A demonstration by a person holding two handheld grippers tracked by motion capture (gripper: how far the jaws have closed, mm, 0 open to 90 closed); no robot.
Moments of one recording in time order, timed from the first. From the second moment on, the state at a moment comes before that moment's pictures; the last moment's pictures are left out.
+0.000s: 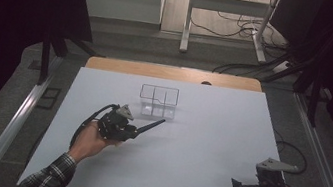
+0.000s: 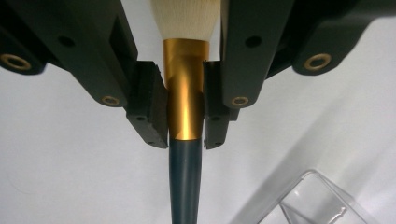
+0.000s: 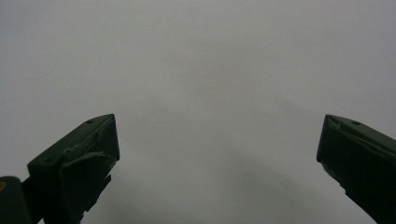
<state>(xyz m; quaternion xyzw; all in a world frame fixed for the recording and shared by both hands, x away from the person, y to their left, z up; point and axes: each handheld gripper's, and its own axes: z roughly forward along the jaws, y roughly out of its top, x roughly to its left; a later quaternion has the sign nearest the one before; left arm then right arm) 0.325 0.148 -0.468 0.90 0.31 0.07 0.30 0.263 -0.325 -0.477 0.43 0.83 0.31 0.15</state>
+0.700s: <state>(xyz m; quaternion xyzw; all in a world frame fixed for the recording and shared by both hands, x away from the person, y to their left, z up) 0.300 0.154 -0.463 0.90 0.30 0.07 0.32 0.263 -0.320 -0.466 0.42 0.83 0.33 0.17</state>
